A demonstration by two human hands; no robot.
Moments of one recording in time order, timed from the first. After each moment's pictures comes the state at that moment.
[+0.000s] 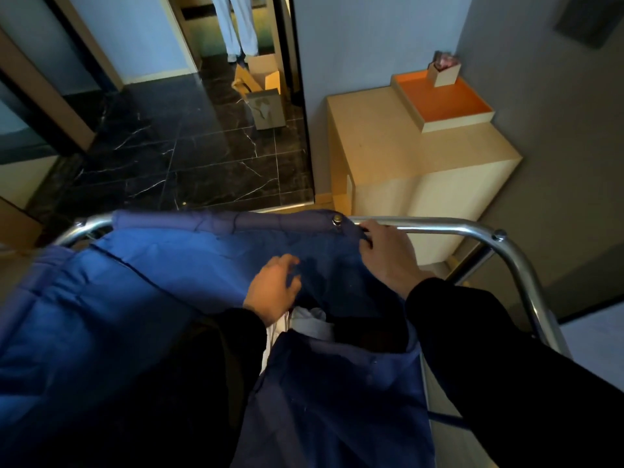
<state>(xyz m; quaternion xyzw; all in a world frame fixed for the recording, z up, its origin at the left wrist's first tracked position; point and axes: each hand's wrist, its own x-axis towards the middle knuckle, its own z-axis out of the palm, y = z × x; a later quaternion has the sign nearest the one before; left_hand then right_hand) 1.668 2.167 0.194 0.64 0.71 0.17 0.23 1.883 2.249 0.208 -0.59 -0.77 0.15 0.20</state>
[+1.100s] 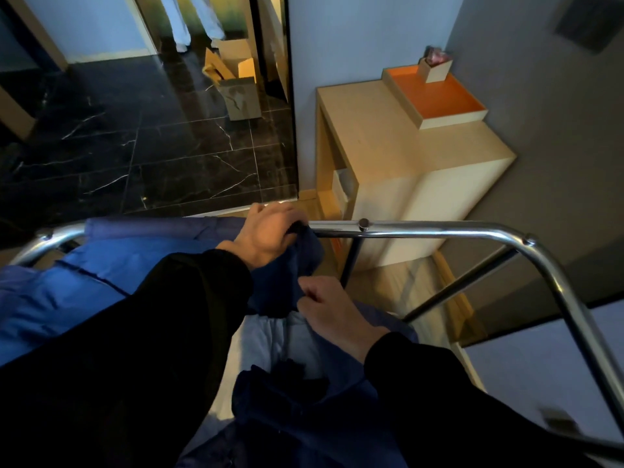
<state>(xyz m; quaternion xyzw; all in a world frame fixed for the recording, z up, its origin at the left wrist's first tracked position) 1.586 2.279 0.221 0.84 0.53 0.10 0.07 1.746 2.181 0.199 -0.45 -0.69 0.48 0.29</state>
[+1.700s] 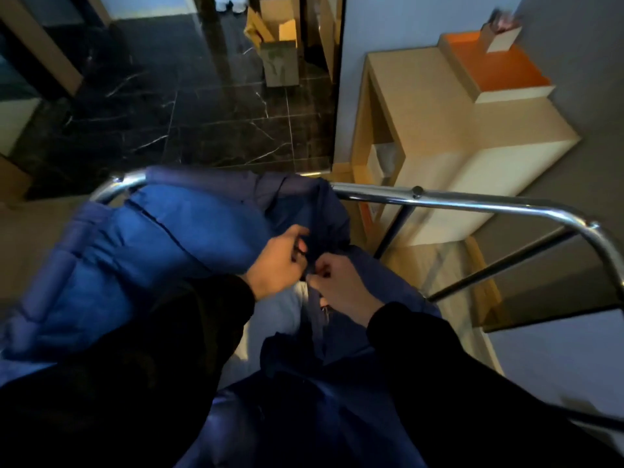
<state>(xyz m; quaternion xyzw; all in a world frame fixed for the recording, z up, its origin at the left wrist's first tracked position) 1.545 2.160 0.180 0.65 0.65 0.24 0.32 1.693 2.156 0.165 -0.53 -0.63 0.53 0.21</state>
